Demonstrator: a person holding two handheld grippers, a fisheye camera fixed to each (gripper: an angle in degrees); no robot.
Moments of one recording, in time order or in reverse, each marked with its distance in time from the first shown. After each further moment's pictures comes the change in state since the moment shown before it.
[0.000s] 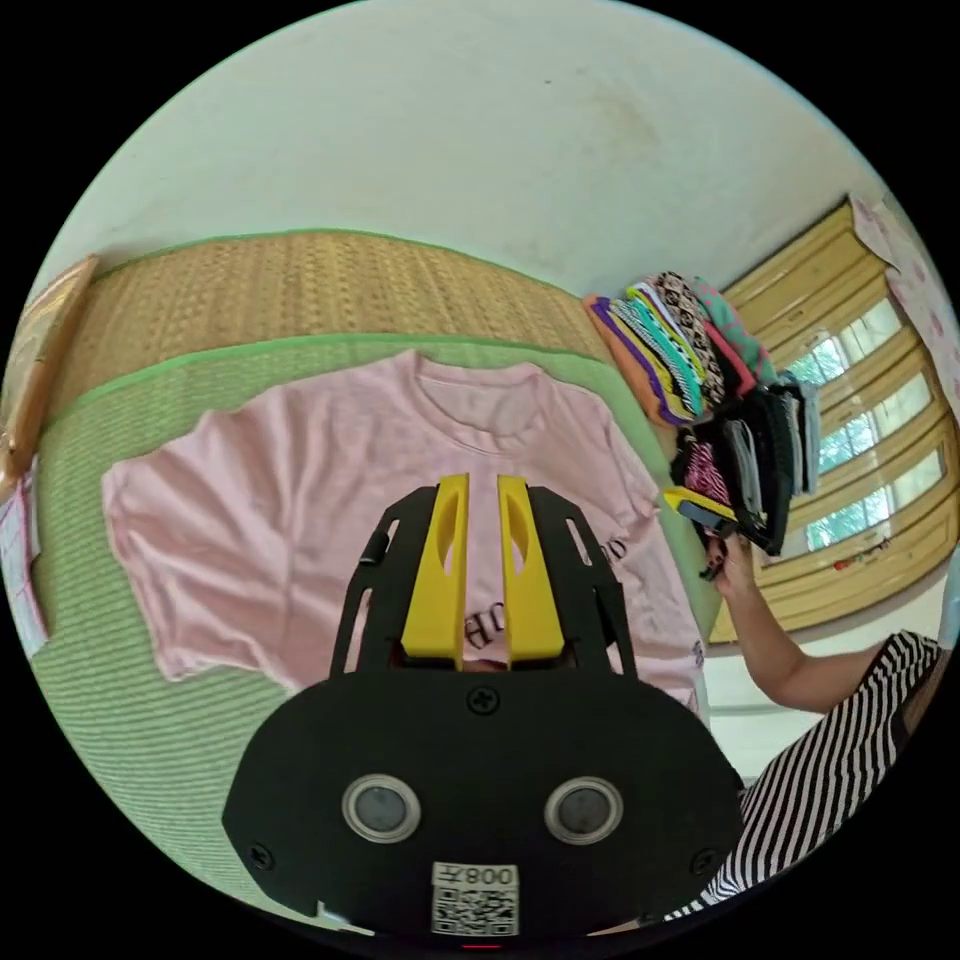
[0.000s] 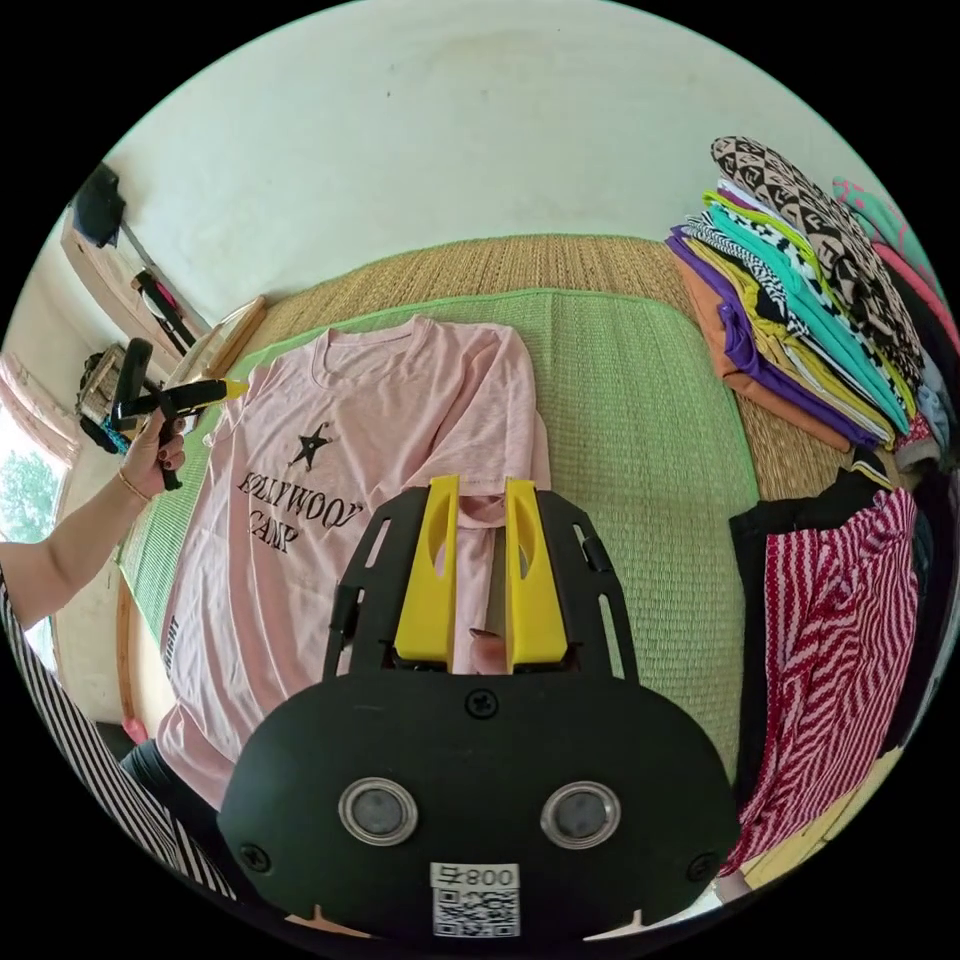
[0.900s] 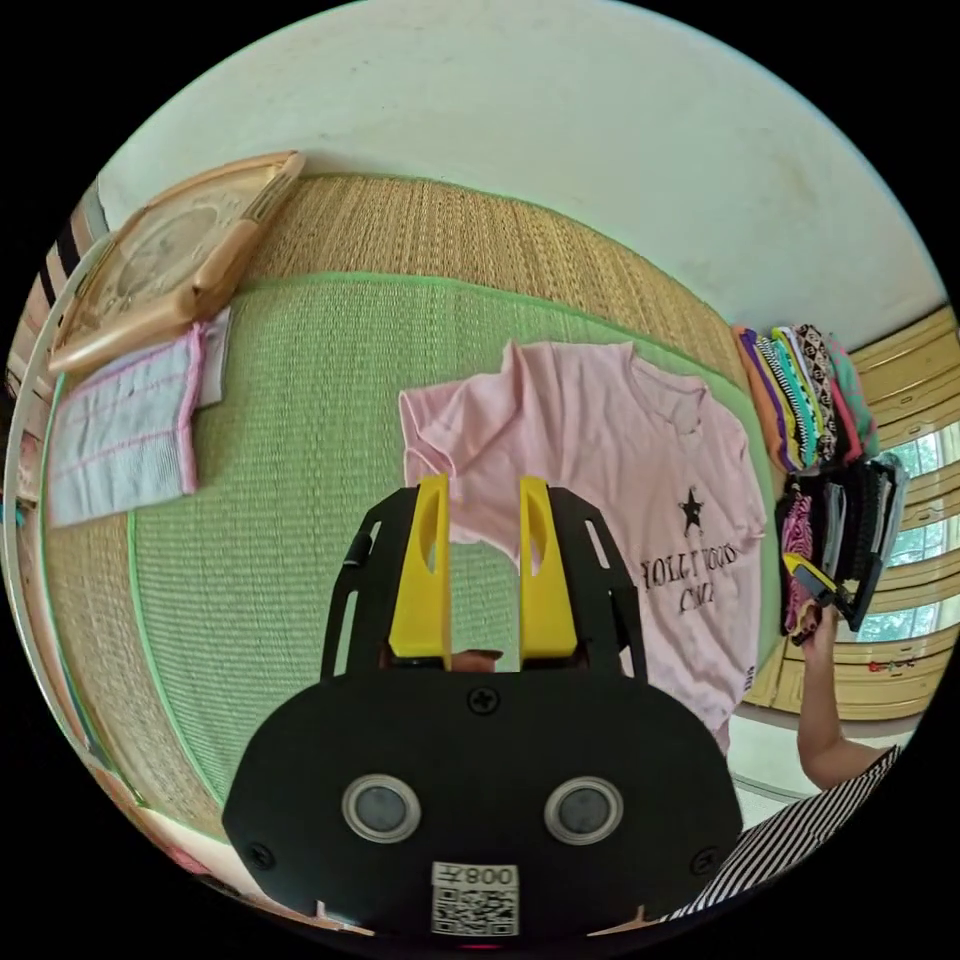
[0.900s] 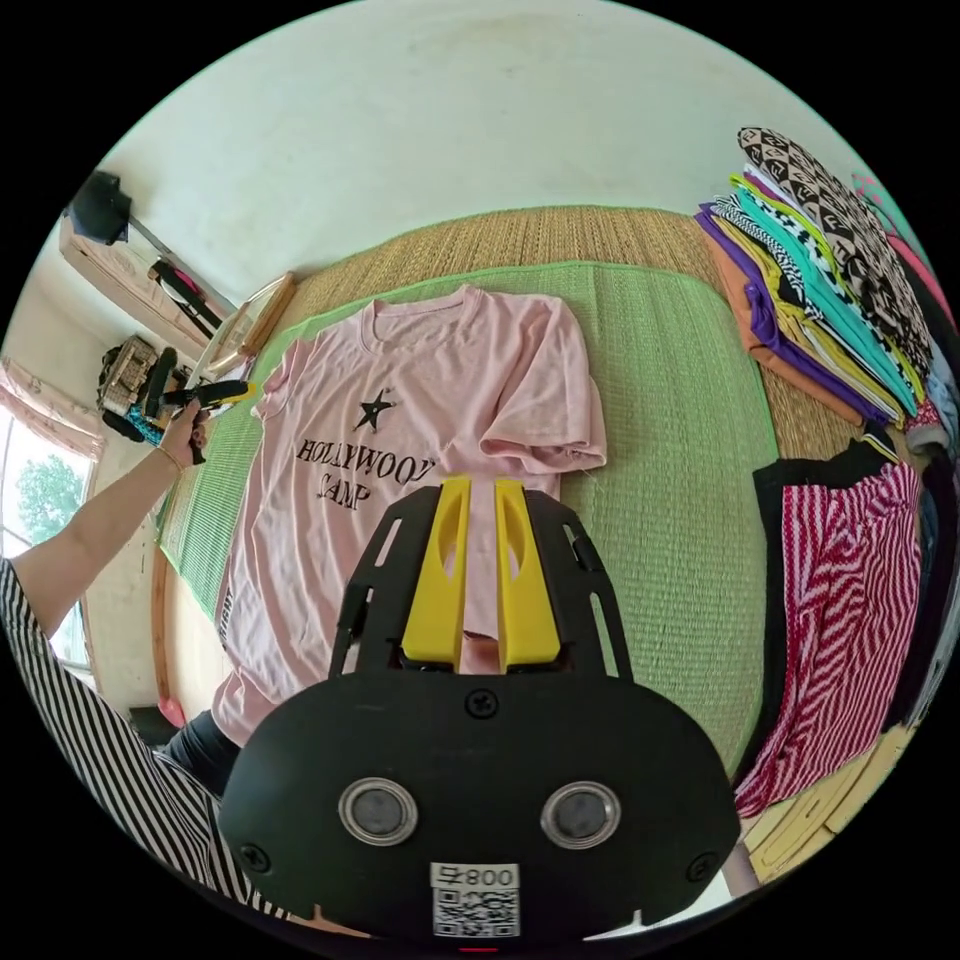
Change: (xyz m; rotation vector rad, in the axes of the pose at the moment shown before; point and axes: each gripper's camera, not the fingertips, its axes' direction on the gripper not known) left arm -0.147 0.127 -0.075 -0.081 -0.325 -0.286; right arm 0.007 0.031 -0.063 -0.113 -0.089 0.022
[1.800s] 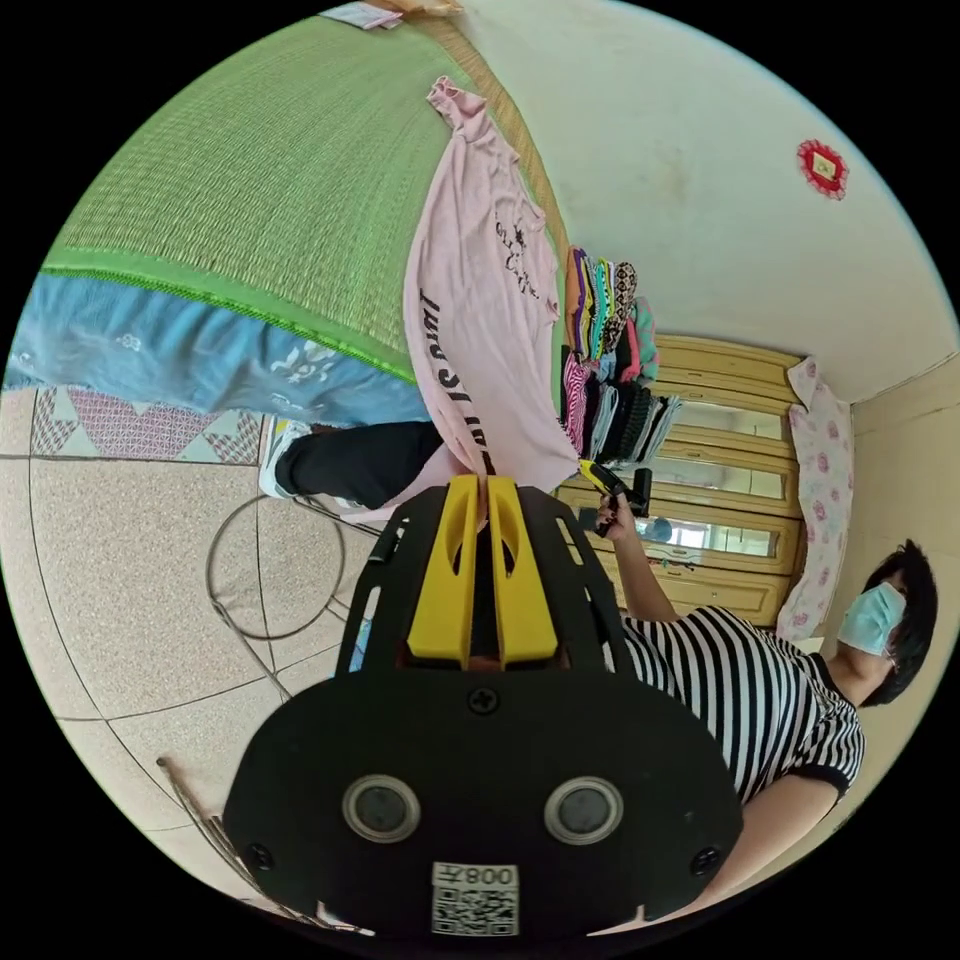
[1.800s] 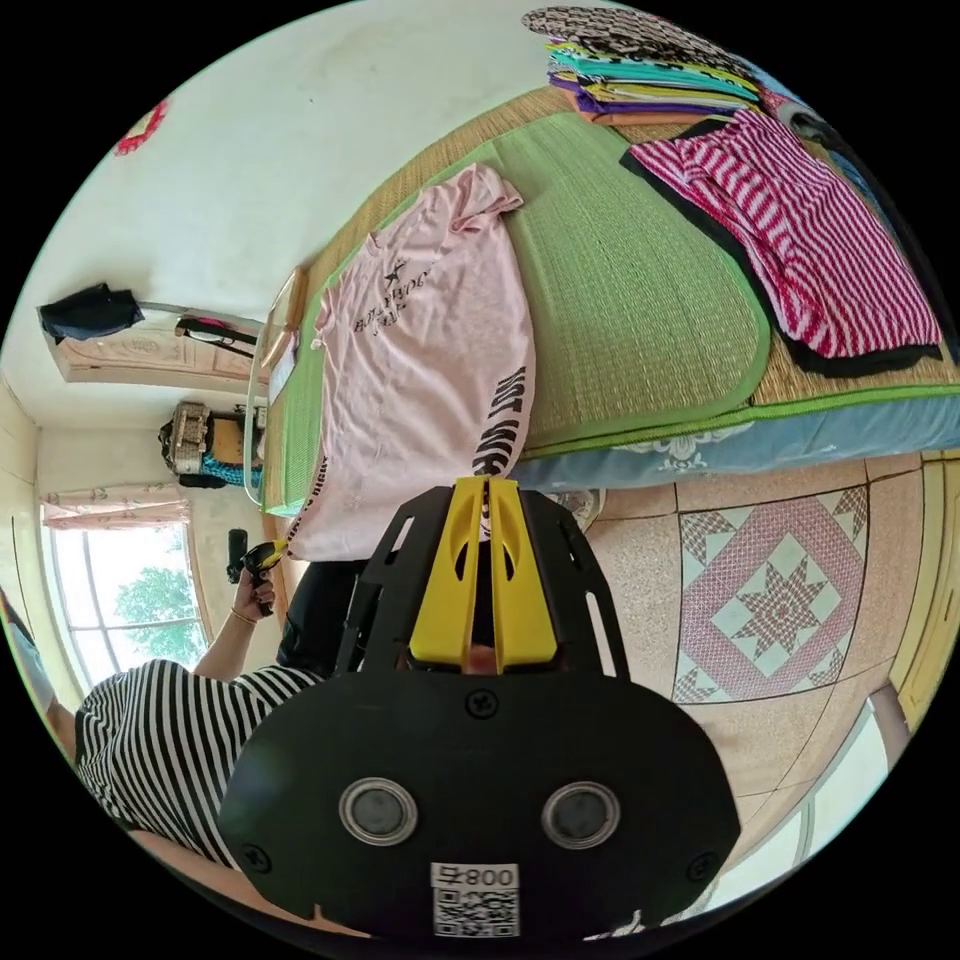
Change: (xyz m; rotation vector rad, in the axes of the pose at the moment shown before) left arm -0.175 0.408 0.015 -0.178 0.784 -0.235; right arm 0.047 0.259 -0.122 -0.174 -0.263 0.346
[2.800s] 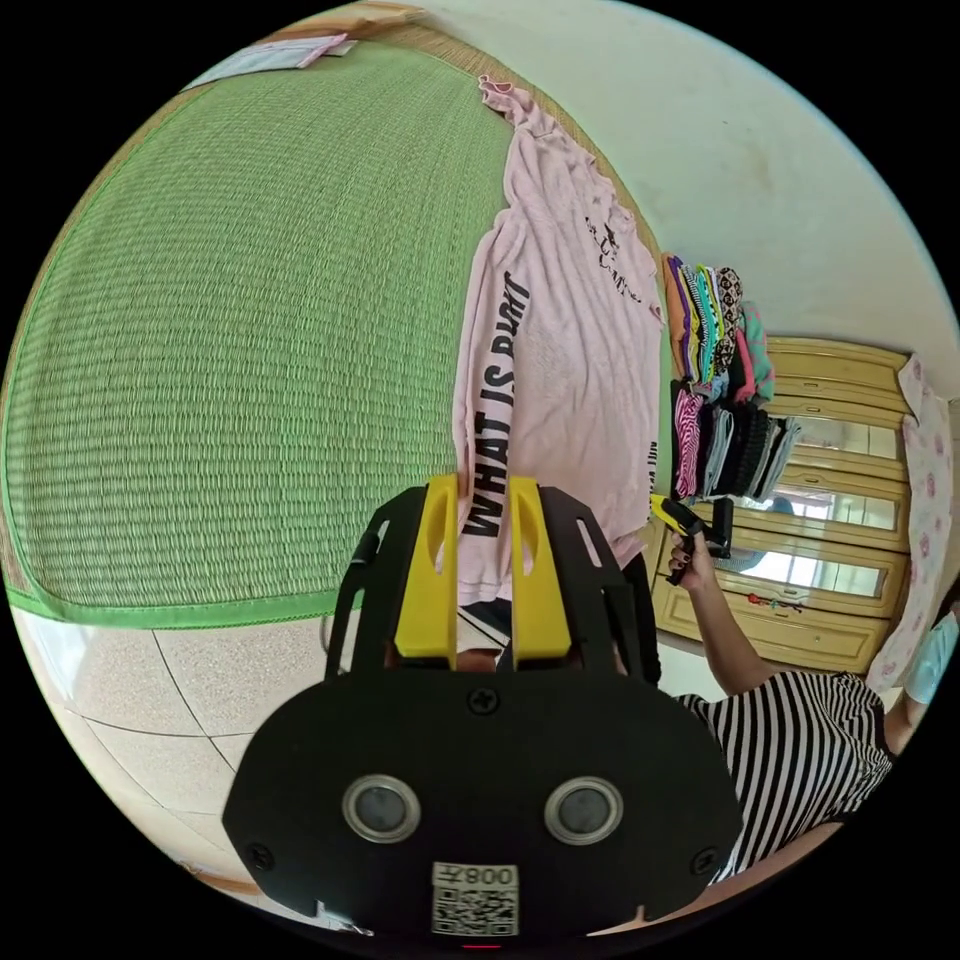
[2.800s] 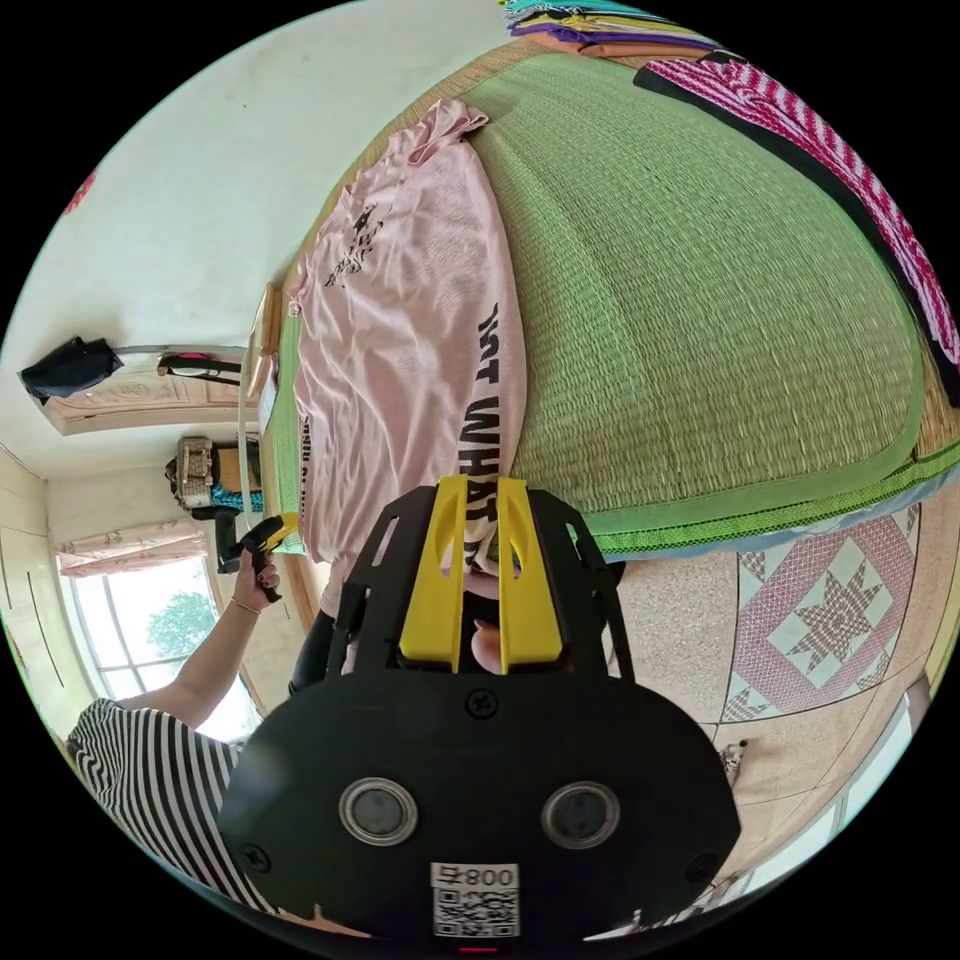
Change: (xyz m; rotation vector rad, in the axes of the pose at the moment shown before) left arm -0.078 -0.131 0.035 -0.001 -0.365 0.028; right arm -0.003 -0.031 0.080 -0.024 -0.064 0.084
